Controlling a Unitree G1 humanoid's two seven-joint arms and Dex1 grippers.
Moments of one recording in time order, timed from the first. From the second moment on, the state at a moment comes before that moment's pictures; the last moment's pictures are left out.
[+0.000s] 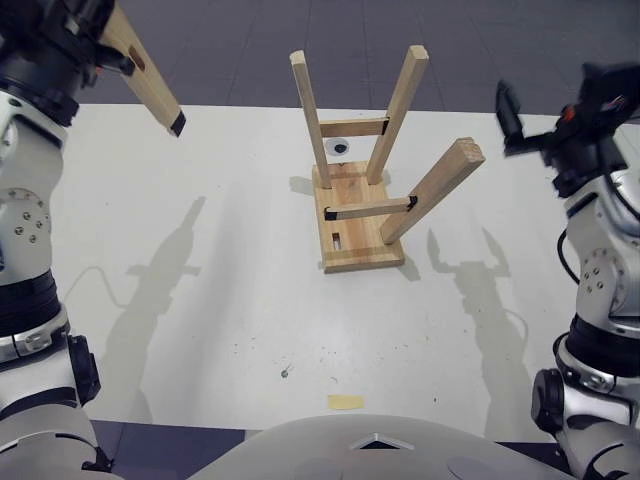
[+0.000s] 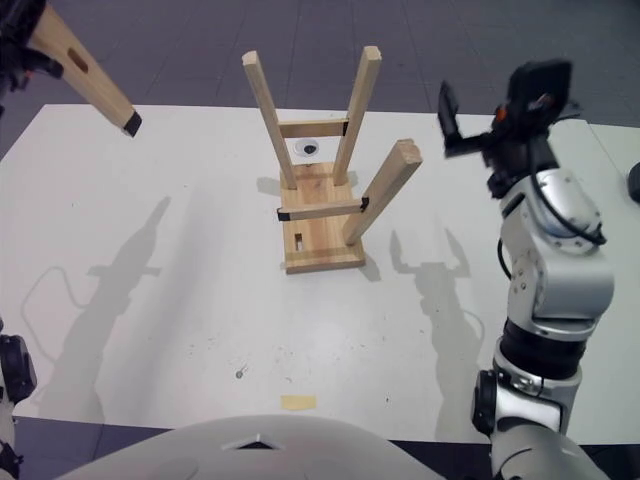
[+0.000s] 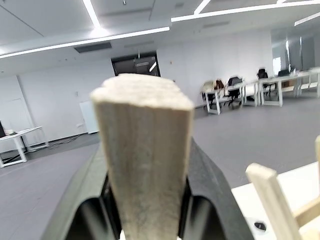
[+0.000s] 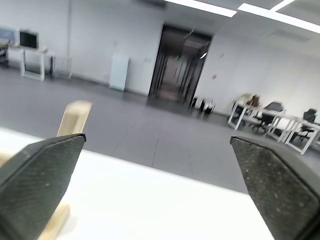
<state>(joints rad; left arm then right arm) -0.51 0.79 0.22 -0.24 -0.61 0.46 -0.16 -0.29 -0.50 -0.22 -0.54 0.31 0.77 0.19</state>
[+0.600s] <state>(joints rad) -0.49 0.64 0.18 -0.25 -0.50 0.48 -0.23 -0.31 -0.39 -0.44 -0.65 1.01 0.79 0.36</state>
